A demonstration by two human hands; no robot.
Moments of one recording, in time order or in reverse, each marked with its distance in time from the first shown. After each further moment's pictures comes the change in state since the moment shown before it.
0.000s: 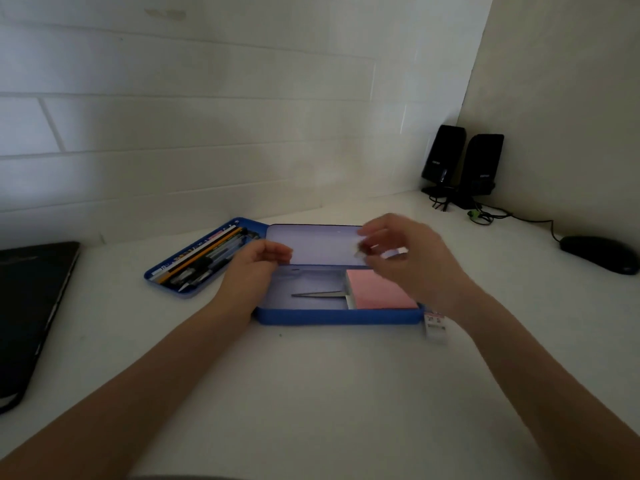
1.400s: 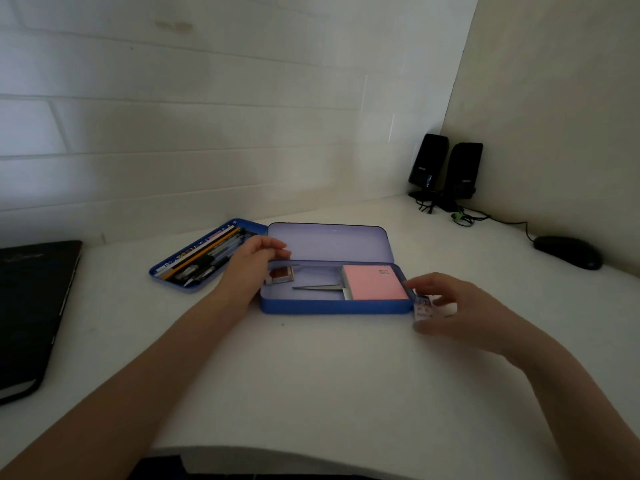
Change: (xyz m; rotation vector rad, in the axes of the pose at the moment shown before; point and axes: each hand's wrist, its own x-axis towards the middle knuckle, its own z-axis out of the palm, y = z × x) left_hand 0.000 0.007 -0.005 -0.166 -0.046 -0.103; right_hand -0.064 0.032 -0.043 -0.217 -0.262 0.406
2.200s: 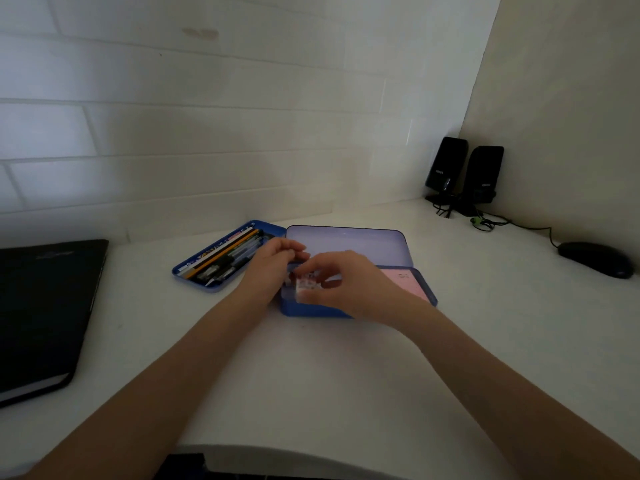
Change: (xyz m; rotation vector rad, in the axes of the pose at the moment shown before) left_hand 0.004 -0.002 -0.003 0.068 -0.016 -0.002; right_hand 0.054 -0.111 0.081 0.054 -0.047 -0.462
